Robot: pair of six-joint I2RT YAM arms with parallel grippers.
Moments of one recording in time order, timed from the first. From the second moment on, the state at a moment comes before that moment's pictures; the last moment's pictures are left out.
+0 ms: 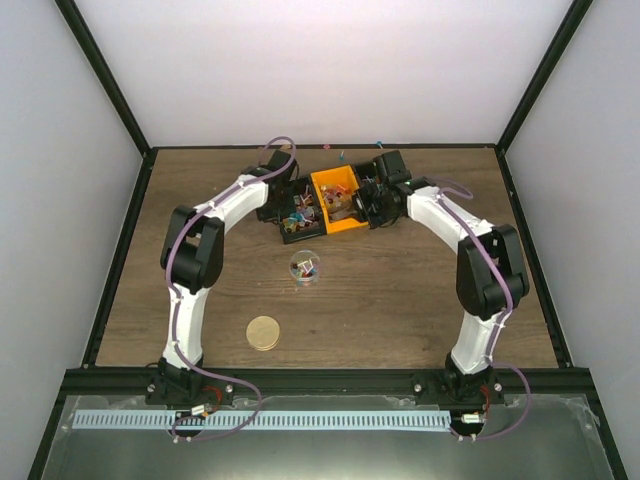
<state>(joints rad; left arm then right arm) -0.42 2.17 1.75 -0.82 -0.10 -0.63 0.38 1.84 1.41 -0.52 -0.39 1.44</state>
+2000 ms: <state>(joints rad) -0.43 2.17 1.76 -0.86 -0.04 -0.62 0.36 1.55 0.60 0.48 -0.45 1.43</state>
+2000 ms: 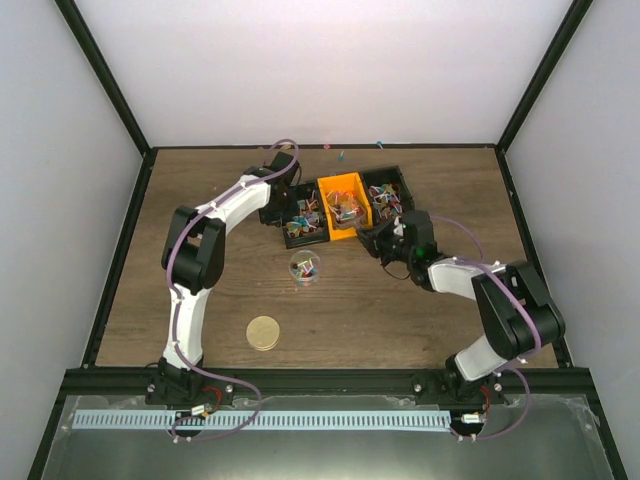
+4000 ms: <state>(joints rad) -0.43 2.18 1.78 -0.86 0.03 -0.60 0.25 1.13 0.39 0.36 -0.90 1.06</state>
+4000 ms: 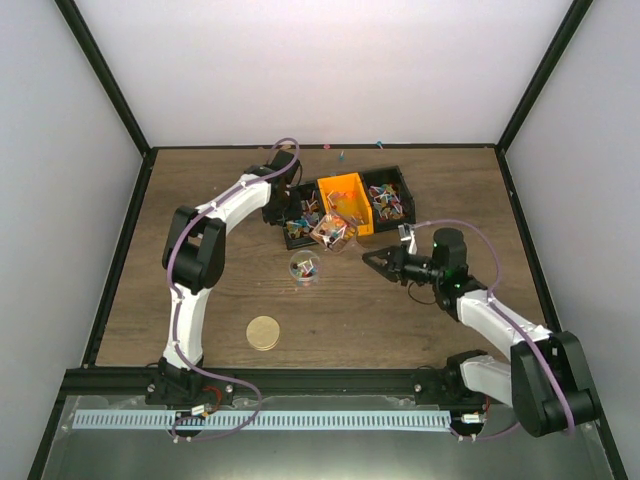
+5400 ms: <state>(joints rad) -0.43 2.19 1.79 -0.86 0.03 -0.60 0.42 1.10 0.65 -0.32 -0.67 0.52</state>
